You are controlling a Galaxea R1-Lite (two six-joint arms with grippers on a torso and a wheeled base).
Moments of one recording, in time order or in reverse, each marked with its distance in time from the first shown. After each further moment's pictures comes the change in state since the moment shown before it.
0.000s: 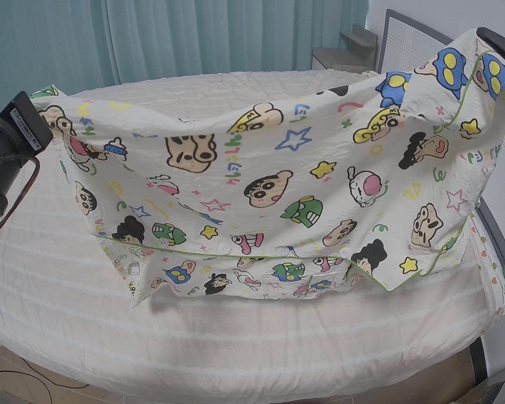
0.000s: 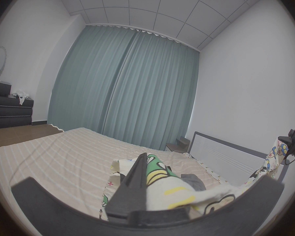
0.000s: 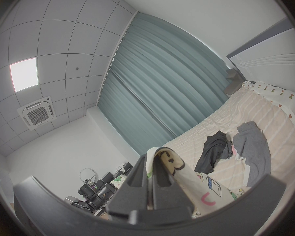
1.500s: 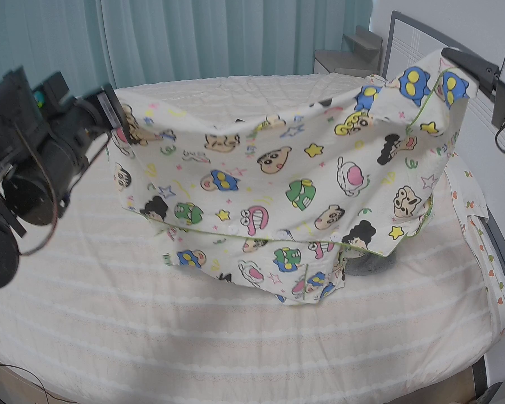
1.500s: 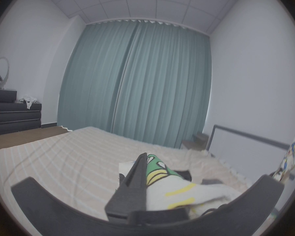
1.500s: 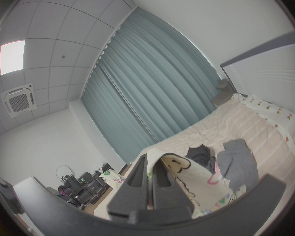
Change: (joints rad) left arm 0.129 0.339 -0.187 -0.076 0.016 -0.017; right arm -0.098 0.143 -0.026 -0.035 -0.035 -0.104
